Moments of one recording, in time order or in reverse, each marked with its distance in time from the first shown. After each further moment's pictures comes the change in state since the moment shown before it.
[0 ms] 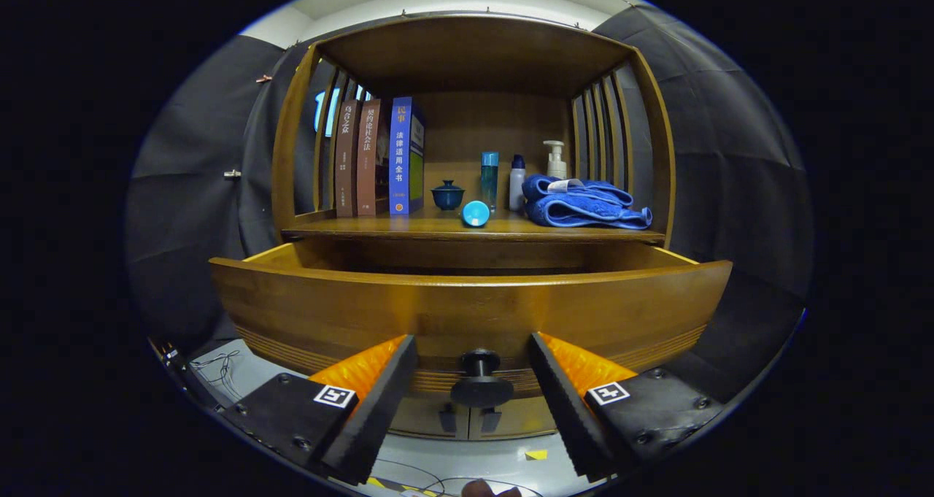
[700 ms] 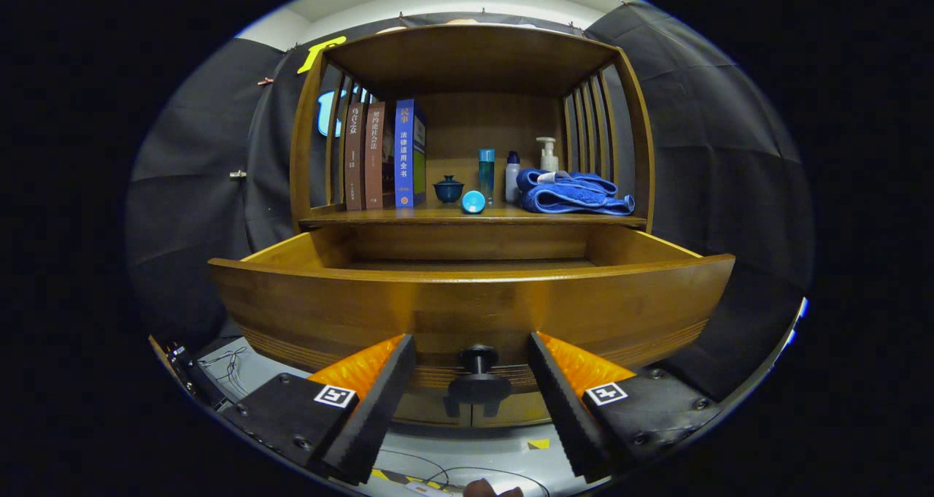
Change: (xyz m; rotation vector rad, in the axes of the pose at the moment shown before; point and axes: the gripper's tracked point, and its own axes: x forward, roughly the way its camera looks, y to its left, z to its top) arm -0.058 -0.002 -0.020 0.014 -0.006 0.003
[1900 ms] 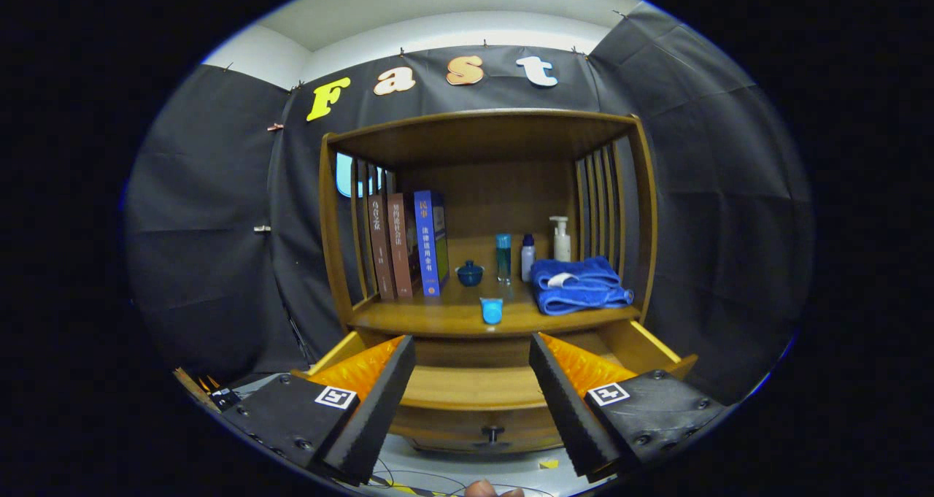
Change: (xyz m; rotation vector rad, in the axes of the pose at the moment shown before) arm -0.058 0.007 0.138 0.057 -0.114 0.076
